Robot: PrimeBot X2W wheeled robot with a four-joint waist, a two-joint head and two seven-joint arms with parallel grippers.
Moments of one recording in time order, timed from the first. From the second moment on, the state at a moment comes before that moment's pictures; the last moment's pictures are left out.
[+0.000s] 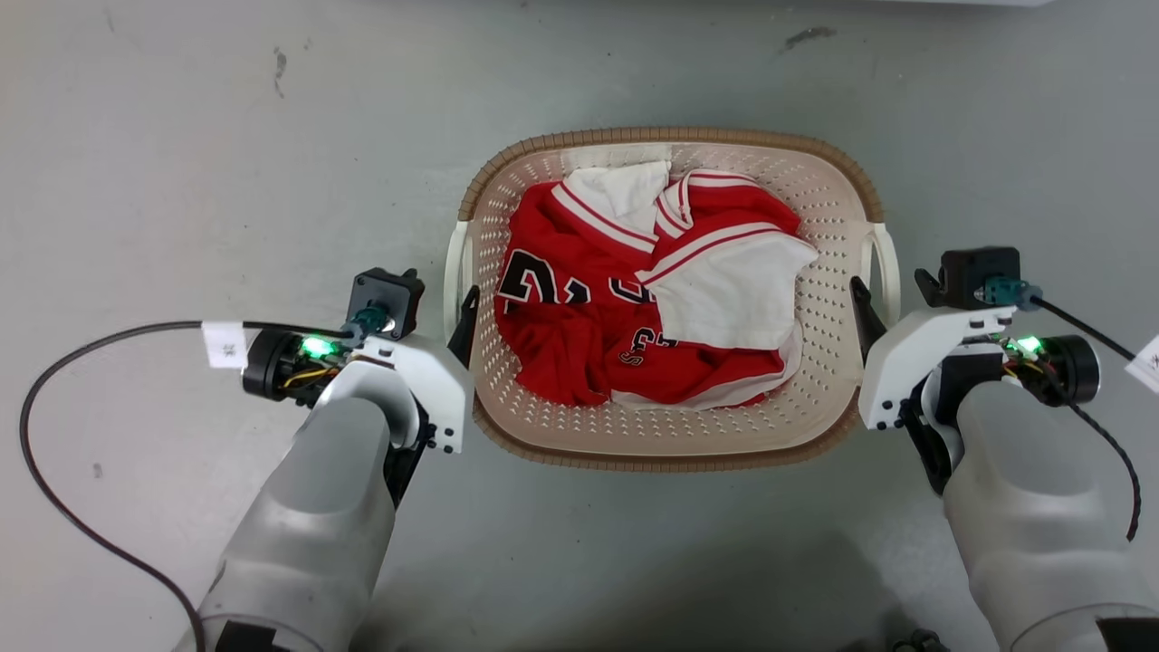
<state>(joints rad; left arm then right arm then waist) -0.79 0.09 -0.29 1.09 -0.12 -0.13 -0.26 -0.78 -0.05 -0.11 1.10 -0.10 0.13 -0.16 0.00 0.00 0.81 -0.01</state>
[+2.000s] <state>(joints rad) -0.82 0.24 -0.99 0.98 -0.88 -0.13 0.09 -0.86 -0.04 -0.06 1.29 -0.16 0.13 0.22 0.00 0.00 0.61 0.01</state>
